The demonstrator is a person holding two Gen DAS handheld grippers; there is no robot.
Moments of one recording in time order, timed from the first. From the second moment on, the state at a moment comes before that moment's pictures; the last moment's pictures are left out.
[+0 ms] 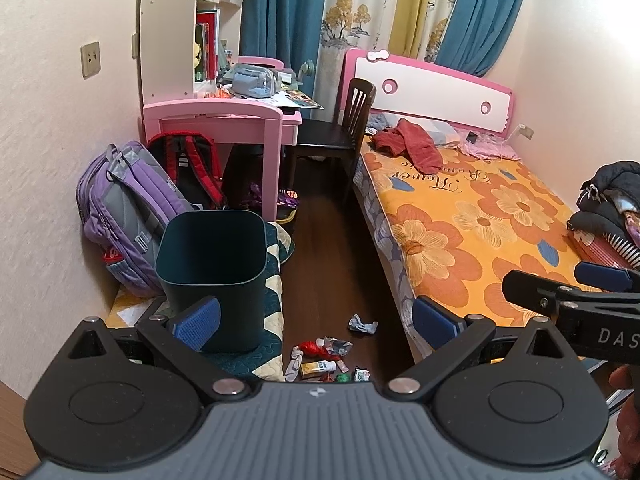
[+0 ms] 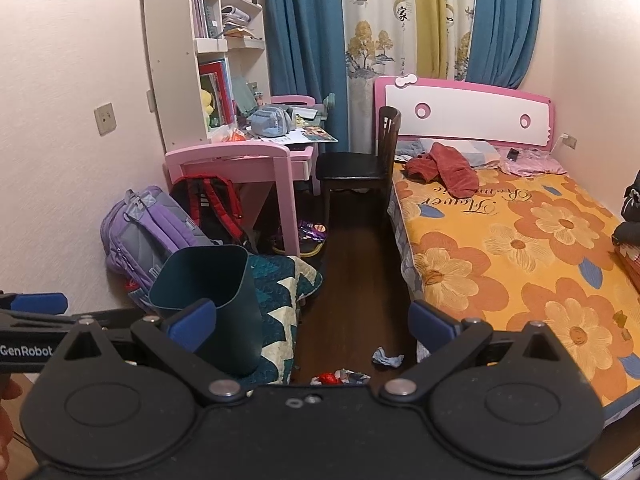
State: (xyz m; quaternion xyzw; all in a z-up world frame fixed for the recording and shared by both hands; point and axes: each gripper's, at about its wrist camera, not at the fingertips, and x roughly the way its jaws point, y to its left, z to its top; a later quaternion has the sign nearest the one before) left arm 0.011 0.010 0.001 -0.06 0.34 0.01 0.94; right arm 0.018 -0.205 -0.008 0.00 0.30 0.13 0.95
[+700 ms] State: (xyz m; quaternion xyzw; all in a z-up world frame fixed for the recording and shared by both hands) left arm 0.009 0.008 0.010 -0.06 0.33 0.01 0.94; right arm 0.004 -0.198 -0.004 0.00 0.29 0.14 0.95
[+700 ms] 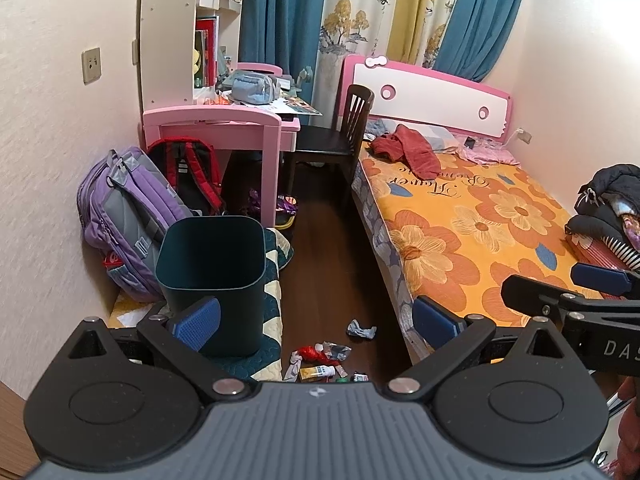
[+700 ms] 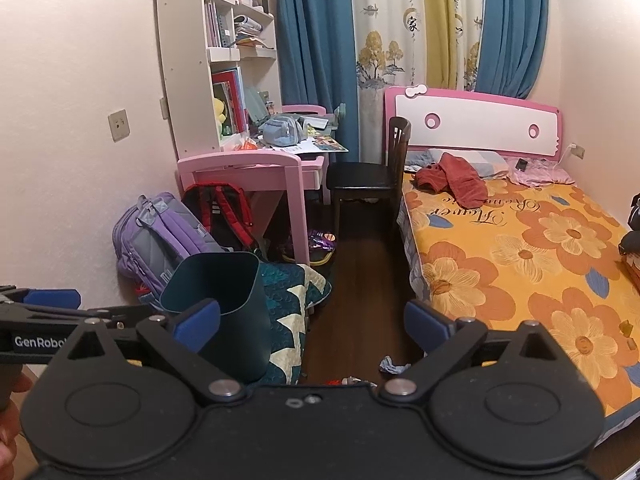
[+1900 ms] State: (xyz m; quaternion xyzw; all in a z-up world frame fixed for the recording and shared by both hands) left arm 0.028 0.011 -0.014 -0.06 0.37 -0.01 0.93; right arm 0.023 -0.193 -0.024 0.00 0.35 0.10 0.93
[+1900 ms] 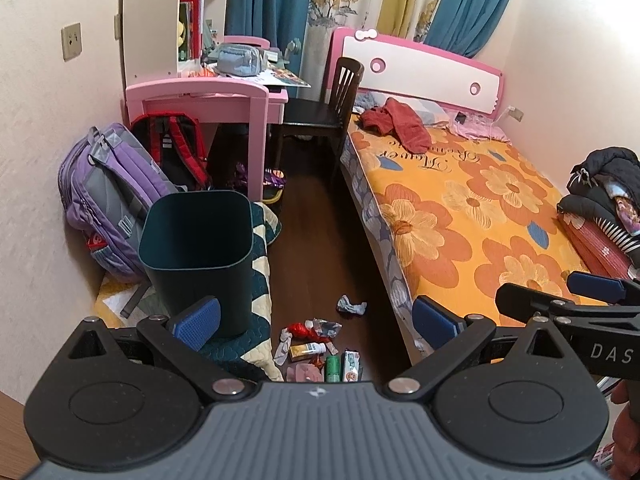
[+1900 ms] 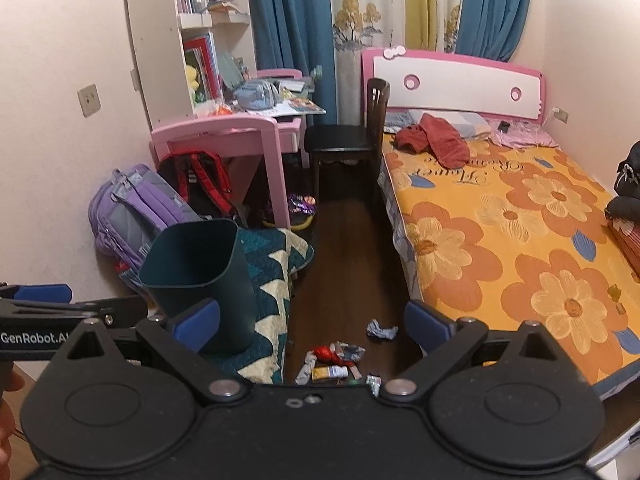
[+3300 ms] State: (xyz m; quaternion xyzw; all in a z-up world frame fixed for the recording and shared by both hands) left arm 0.142 0.002 -0.139 -0.08 0.48 0.06 0.87; right arm 0.162 -0.274 -0.162 0.00 0.49 0.13 0.86
